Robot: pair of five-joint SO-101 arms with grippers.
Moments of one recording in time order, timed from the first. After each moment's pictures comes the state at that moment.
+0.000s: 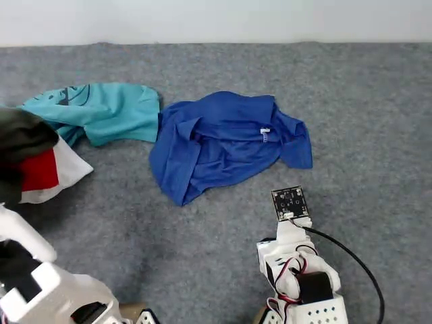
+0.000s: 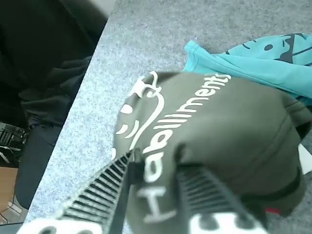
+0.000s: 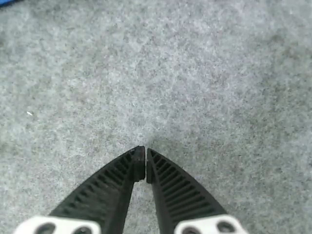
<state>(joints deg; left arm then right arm) -49.0 4.2 -37.8 92.1 -22.6 -14.2 -103.2 95.6 75.6 -1.5</state>
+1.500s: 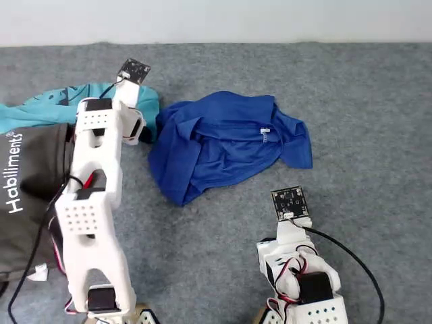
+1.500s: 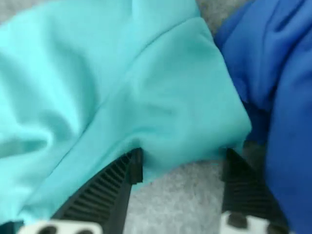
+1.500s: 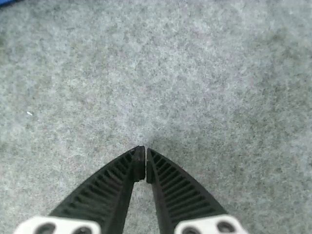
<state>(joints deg) -9.1 46.9 -28.5 65.0 -19.3 -14.2 -103.2 95.6 75.6 -1.5</state>
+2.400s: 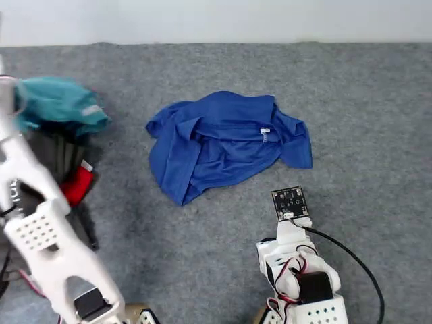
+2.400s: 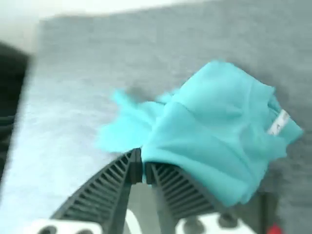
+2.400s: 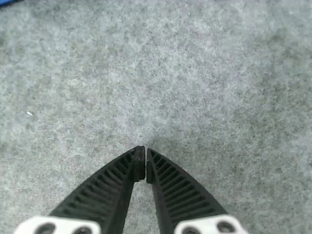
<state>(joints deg) -35.4 42.4 -83.1 99.4 -19.3 -14.2 -103.2 95.6 75.6 -1.5</state>
